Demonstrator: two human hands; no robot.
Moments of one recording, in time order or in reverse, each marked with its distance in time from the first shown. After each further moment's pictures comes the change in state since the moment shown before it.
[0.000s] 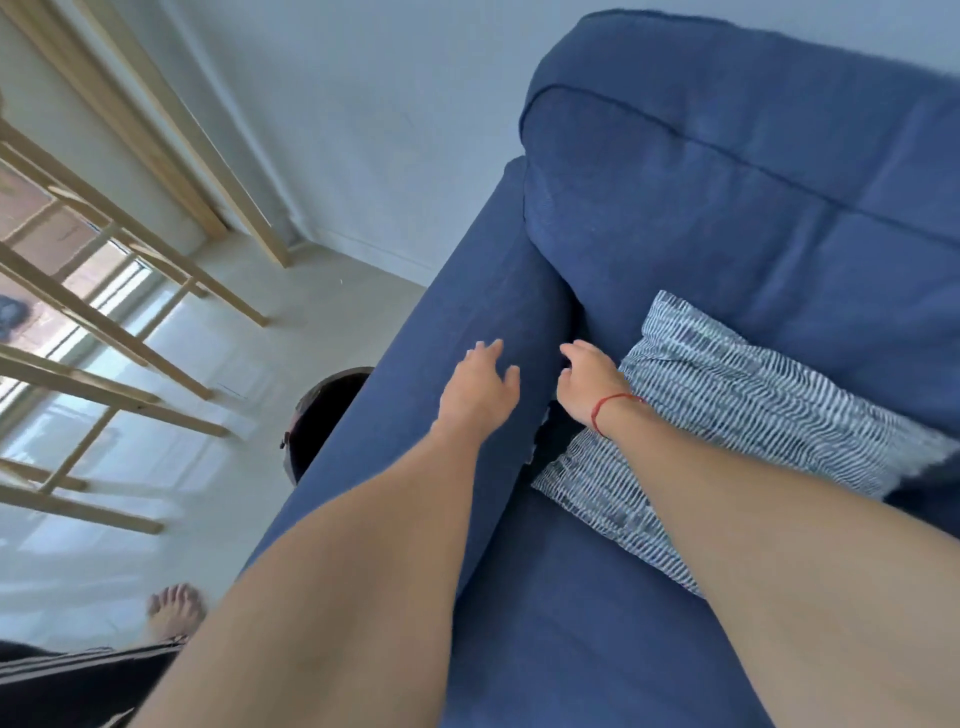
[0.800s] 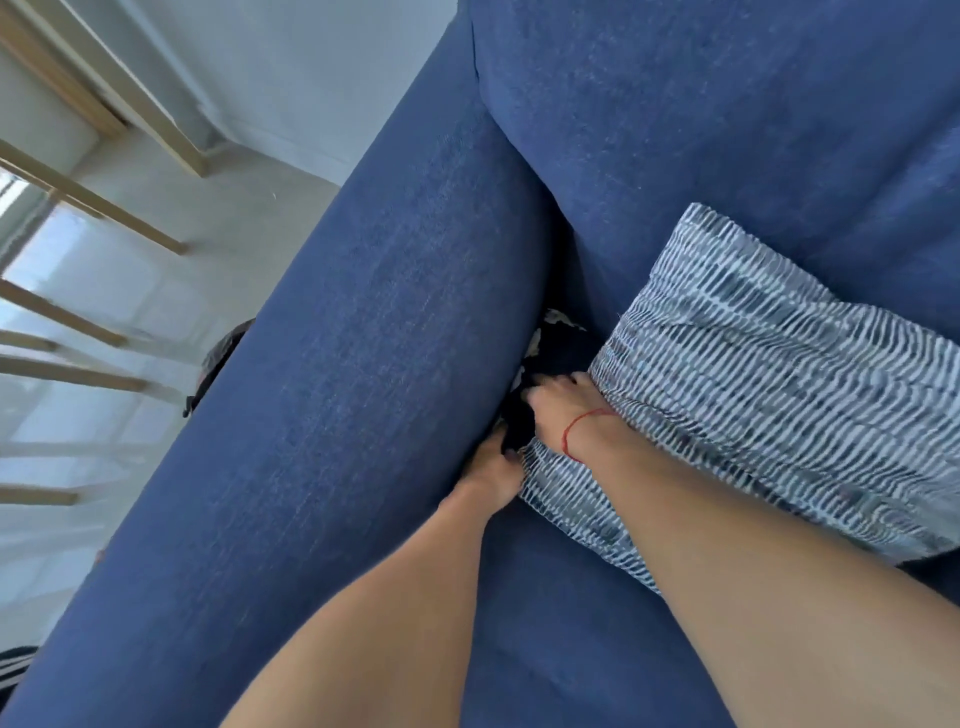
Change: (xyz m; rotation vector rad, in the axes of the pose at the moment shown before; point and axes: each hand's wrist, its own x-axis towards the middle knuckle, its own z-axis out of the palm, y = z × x) left_hand 0.058 -0.074 0.193 -0.290 -0.391 -0.367; right_hand 0.092 0.095 0.117 -0.565 -0.371 -0.234
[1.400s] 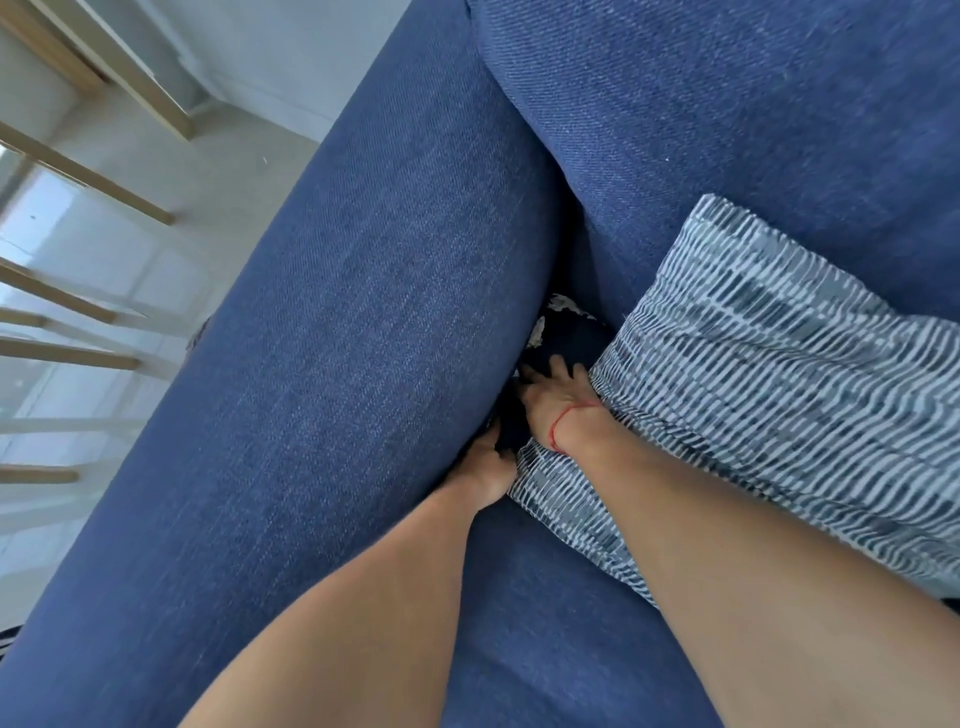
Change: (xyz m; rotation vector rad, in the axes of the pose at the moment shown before) left_hand 0.032 -0.008 0.000 0.081 -0.065 -0.079; right_hand 0.038 0.004 0.015 -0.138 -0.172 -0.016
